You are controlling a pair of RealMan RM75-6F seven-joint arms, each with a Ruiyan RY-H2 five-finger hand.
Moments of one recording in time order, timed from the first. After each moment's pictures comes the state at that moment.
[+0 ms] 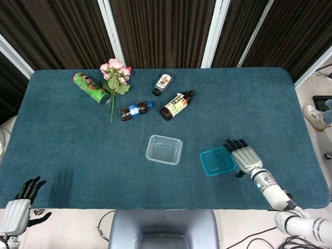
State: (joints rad) left arm 0.03 -1.32 0.06 -1.34 1.57 1.52 -0.12; right arm 0.60 -1.29 0.06 -1.47 -1.09 0.74 -0.44
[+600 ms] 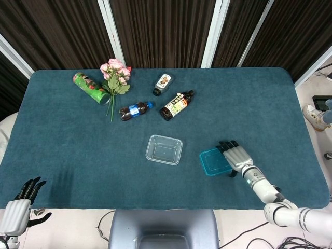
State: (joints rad) left arm 0.03 -1.32 0.07 -1.34 1.58 1.52 -0.12; right arm 0.70 -1.35 0.02 -1.43 -0.96 0.68 -0.50
